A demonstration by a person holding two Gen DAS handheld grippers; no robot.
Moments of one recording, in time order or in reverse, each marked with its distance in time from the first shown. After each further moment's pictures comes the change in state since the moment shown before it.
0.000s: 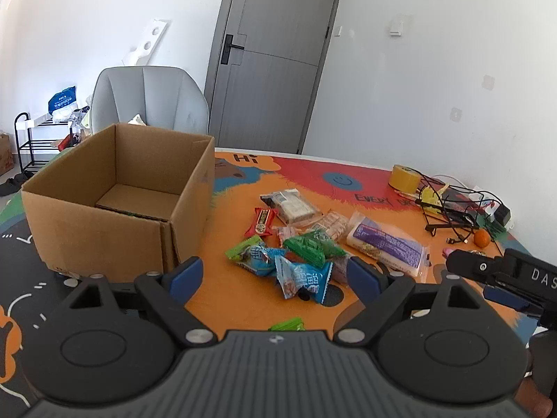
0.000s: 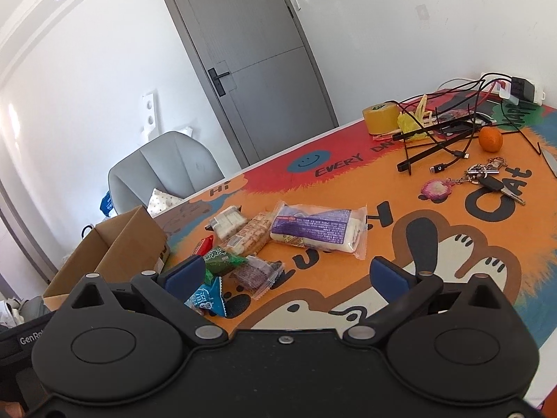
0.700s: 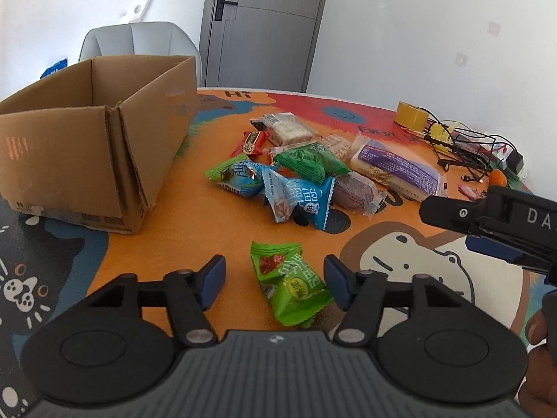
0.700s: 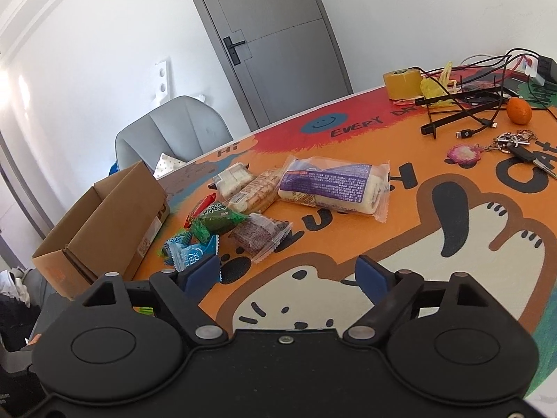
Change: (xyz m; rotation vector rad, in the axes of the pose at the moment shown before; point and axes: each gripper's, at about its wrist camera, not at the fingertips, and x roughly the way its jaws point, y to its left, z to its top) left arm 0.041 -0.012 -0.048 0.040 0.144 0.013; right arm 0.033 0.000 -0.023 -0.050 0.096 0.049
